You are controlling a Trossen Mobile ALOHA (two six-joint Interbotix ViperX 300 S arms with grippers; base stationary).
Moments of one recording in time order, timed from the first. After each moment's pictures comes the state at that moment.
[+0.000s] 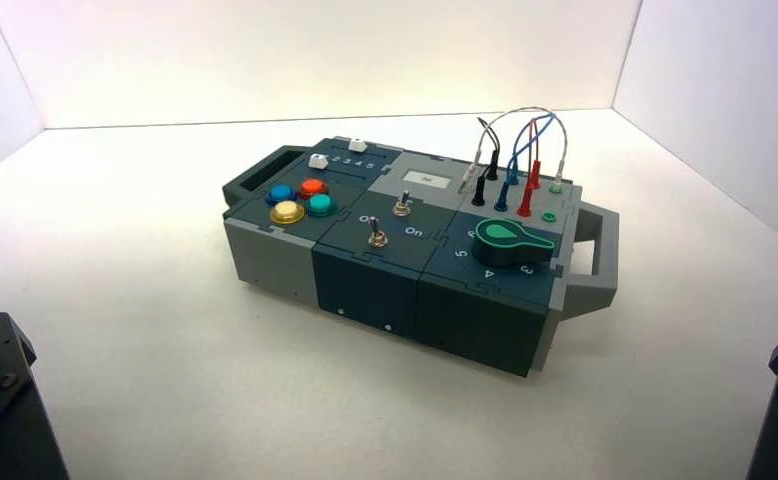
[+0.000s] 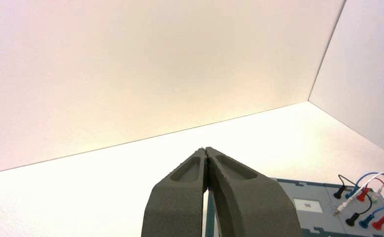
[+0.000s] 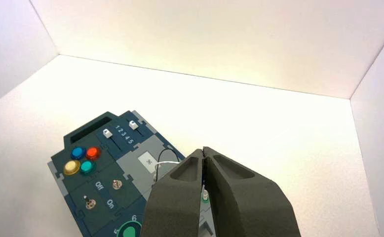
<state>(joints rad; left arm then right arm) -0.27 -1.22 1.21 -0.07 0.23 0.04 0.37 -1.21 1.13 0.09 0.49 -0.05</state>
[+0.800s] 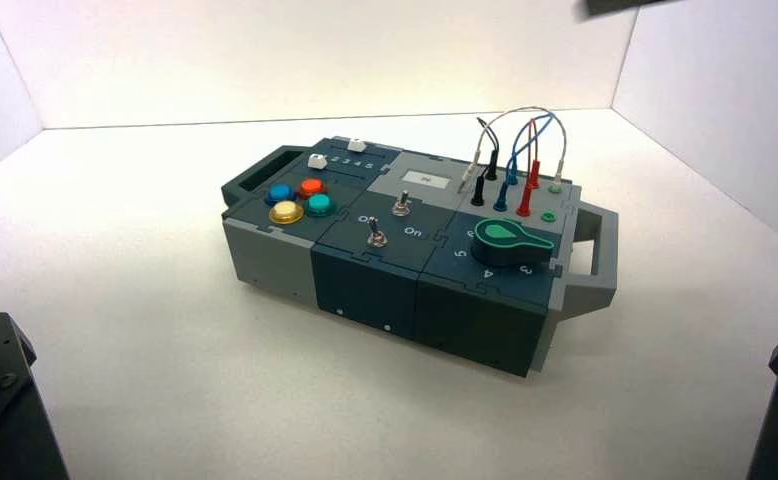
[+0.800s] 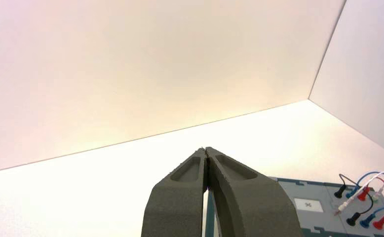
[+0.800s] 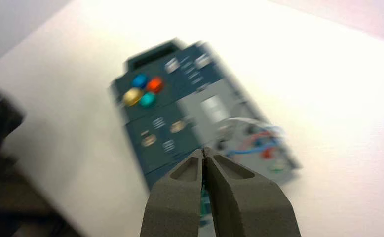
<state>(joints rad) -0.27 -1.20 1.21 -0.07 0.23 0.04 0.71 -0.86 1.07 0.14 0.52 -0.03</state>
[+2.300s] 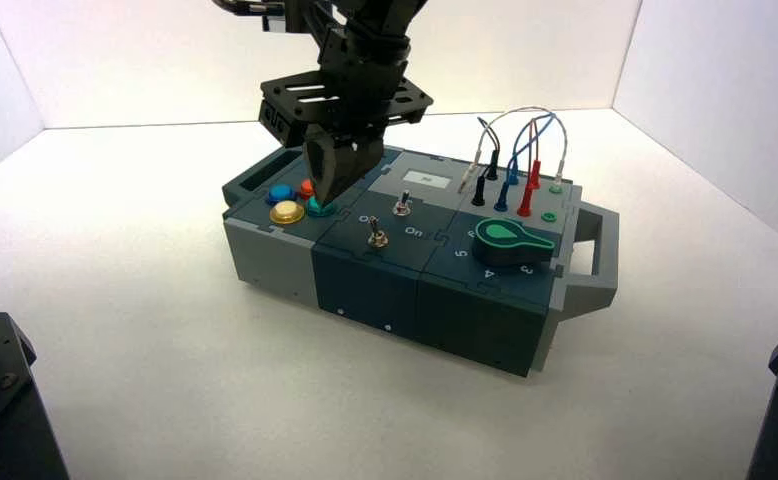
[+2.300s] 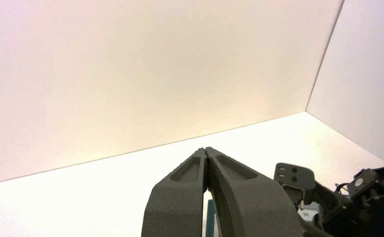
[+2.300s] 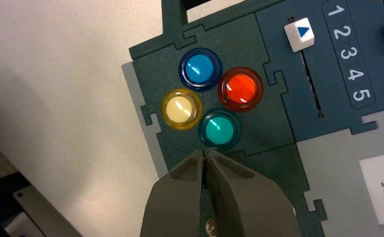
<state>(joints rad) -0.27 -1.28 1.21 -0.07 0.24 0.04 0.92 0.22 0.49 0.21 0.51 -0.03</state>
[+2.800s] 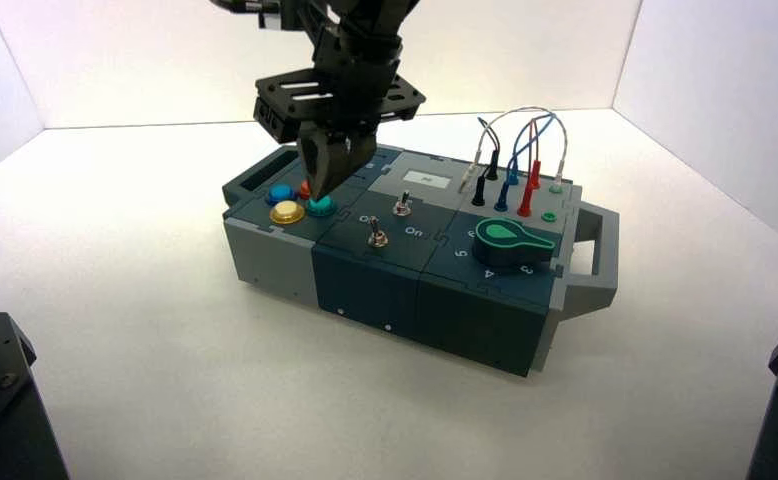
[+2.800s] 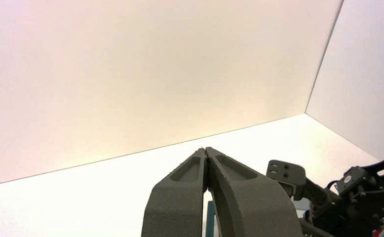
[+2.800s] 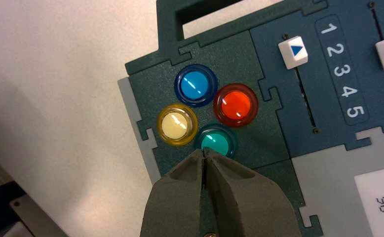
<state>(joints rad) -0.27 -1.29 1.21 -0.07 0.24 0.04 0.91 0.24 0.46 0.20 0.51 -0.03</state>
